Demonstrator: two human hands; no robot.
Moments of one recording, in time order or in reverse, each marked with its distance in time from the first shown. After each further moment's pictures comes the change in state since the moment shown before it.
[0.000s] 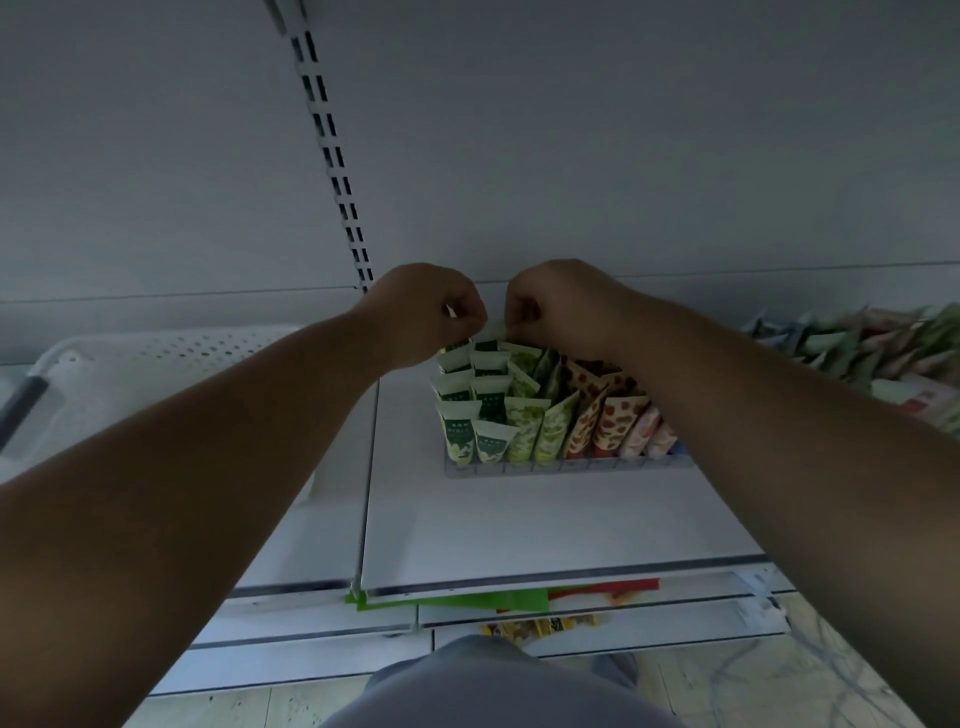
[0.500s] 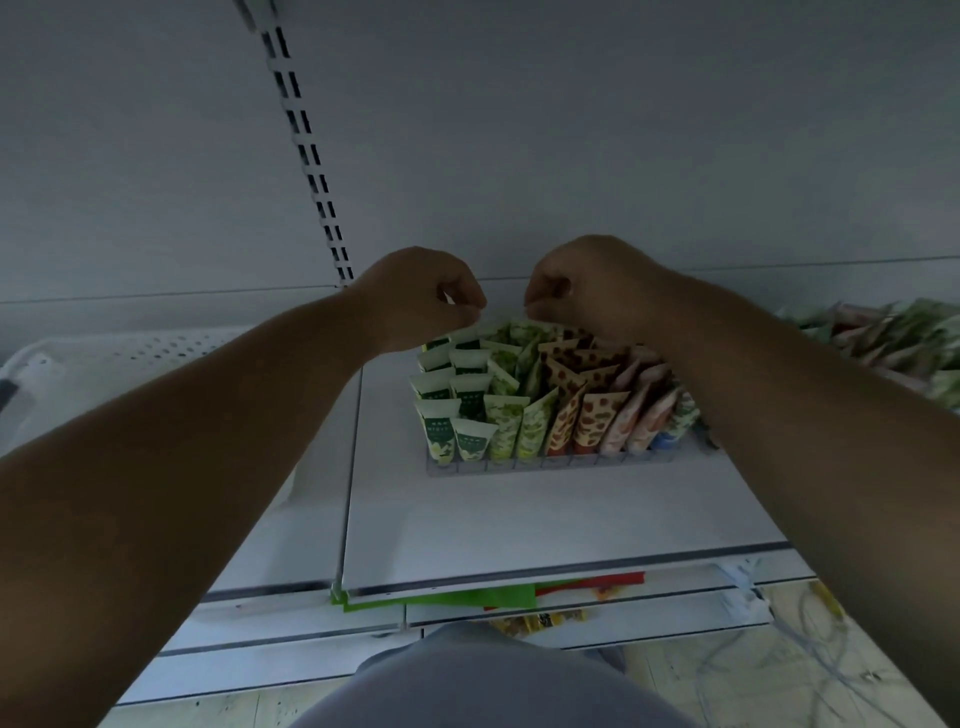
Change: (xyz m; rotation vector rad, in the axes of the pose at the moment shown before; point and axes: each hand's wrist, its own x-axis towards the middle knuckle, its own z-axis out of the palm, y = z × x) left_hand 0.009 0.016 -0.007 -0.096 -0.030 0.001; right_hand -0.020 0.026 -0.027 0.059 0.062 0.039
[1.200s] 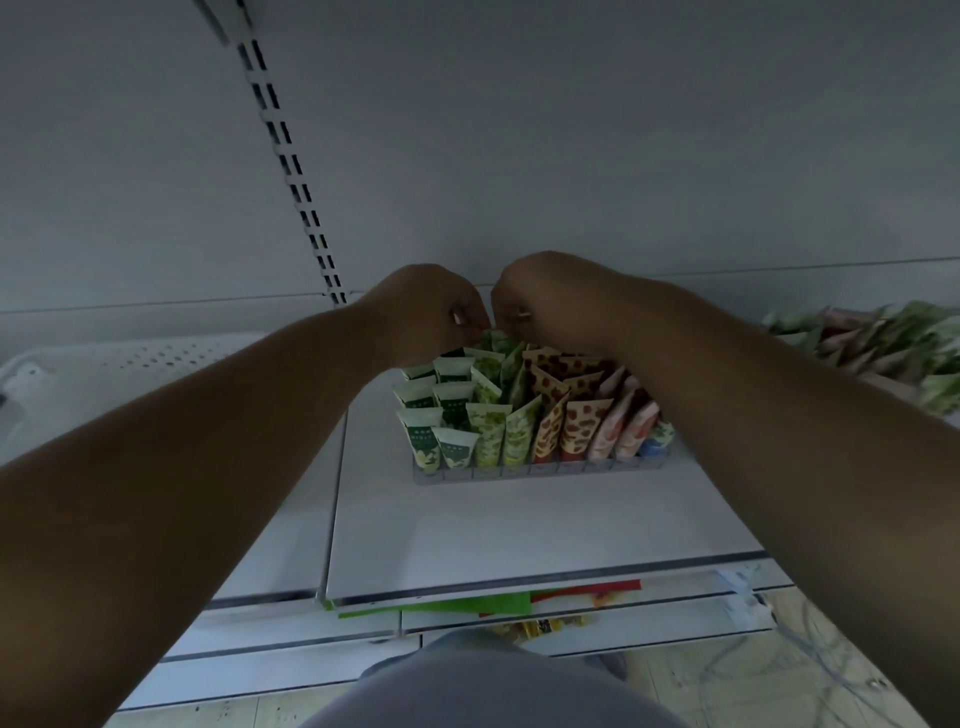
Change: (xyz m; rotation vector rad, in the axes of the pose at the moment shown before) left_hand 0.011 0.017 0.013 0.251 -0.080 0.061; right_hand 0.016 -0.005 0.013 -0.251 -0.132 -0.175
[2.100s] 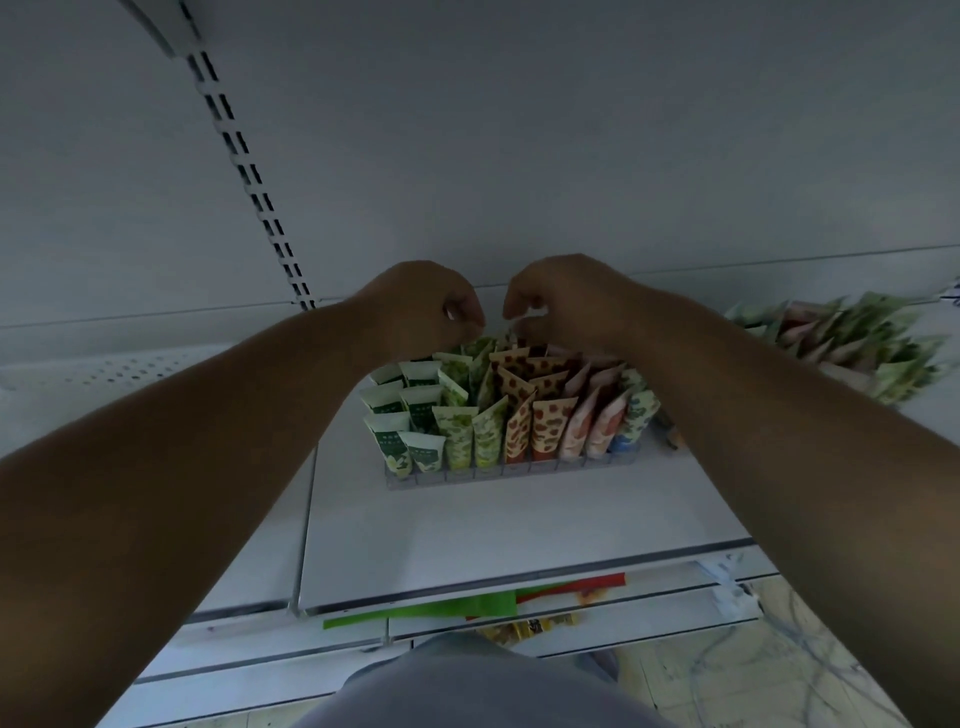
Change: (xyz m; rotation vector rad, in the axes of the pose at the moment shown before) left_hand 0.015 0.021 0.001 -0.078 0.002 0.007; right_hand -0.033 0.031 -0.001 0.129 0.111 0.153
